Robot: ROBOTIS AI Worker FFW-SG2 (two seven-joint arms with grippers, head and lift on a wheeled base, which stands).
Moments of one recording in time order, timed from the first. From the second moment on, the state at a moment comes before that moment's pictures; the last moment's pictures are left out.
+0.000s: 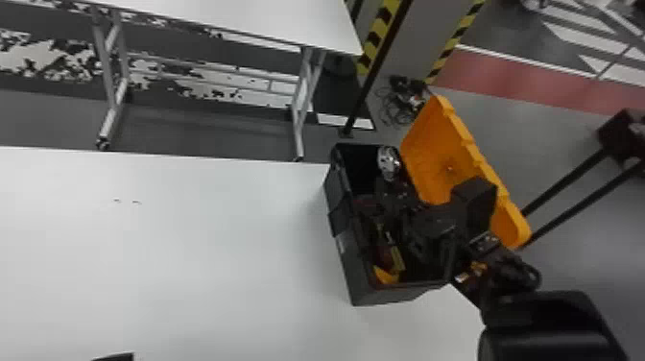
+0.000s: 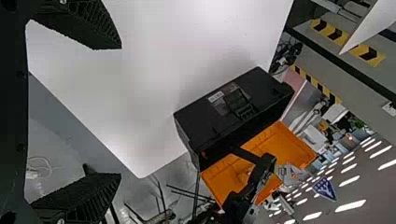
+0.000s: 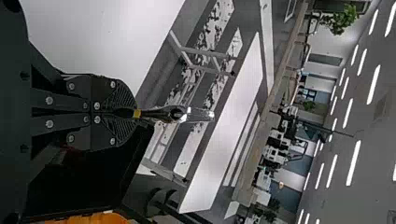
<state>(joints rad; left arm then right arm) 0.71 0.09 0.08 -2.40 0.20 1.06 -0.92 0.47 -0.16 -0.29 -2.21 0.15 0.39 0.54</state>
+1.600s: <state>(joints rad) 0.69 0.13 -0.02 -2.32 0.09 0.51 -0.48 0.66 -0.01 -0.48 -2.31 -0.43 0.53 0.65</state>
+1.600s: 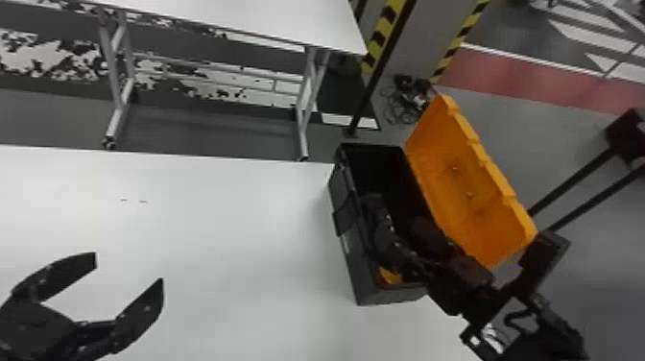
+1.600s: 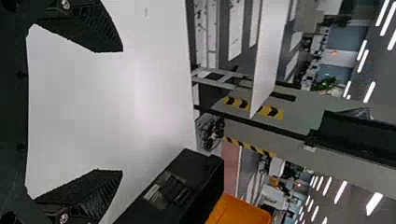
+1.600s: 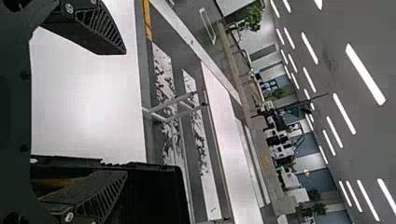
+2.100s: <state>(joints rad) 0.79 0.19 -0.02 -2.28 0.08 0.10 -0.37 0.78 0.00 -0.44 -2.20 -0.41 0.21 0.63</state>
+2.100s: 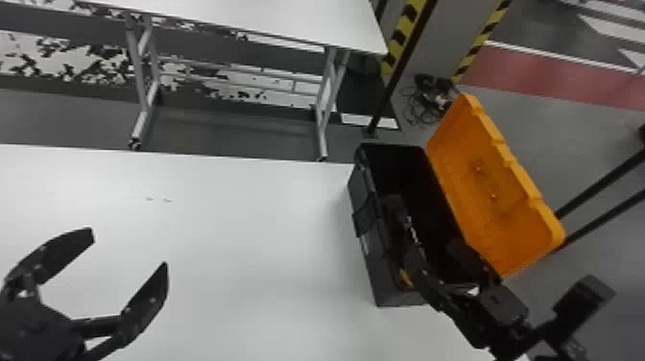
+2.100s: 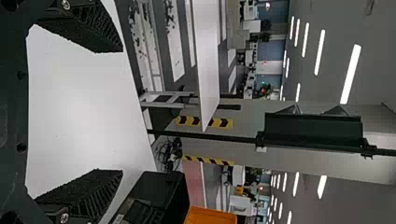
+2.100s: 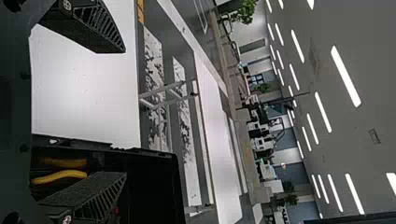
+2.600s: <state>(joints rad) 0.93 0.21 -0.03 -2.23 0.13 -0.19 -0.25 0.90 0.00 -0.43 -2.03 -0.43 -0.18 0.65</state>
